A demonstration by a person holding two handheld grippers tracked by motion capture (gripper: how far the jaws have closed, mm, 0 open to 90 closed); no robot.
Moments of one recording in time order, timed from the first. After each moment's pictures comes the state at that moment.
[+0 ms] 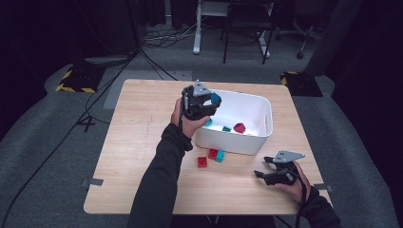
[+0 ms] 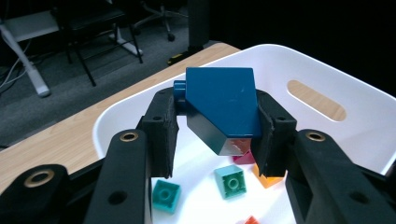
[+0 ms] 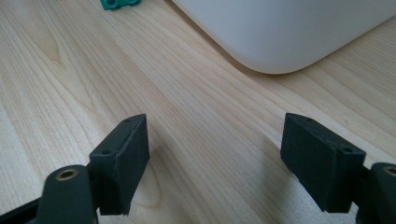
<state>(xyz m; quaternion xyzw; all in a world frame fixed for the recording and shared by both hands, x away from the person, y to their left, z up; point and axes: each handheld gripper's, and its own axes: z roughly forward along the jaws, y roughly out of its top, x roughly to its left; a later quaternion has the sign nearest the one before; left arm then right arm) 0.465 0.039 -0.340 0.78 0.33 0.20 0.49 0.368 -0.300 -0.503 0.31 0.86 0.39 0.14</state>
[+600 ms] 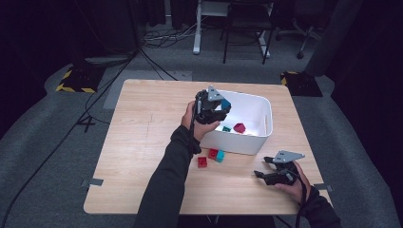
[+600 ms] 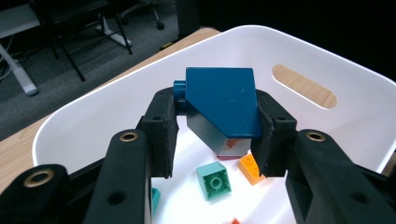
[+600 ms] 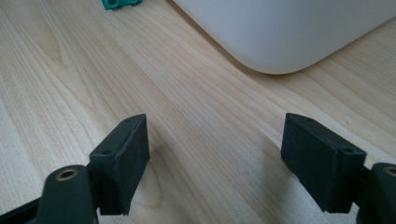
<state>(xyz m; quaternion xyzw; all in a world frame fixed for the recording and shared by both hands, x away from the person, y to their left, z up) 0.465 0.012 -0.353 0.81 0.31 0.20 0.46 0.368 -0.300 -0.503 0.31 0.86 0.39 0.14</state>
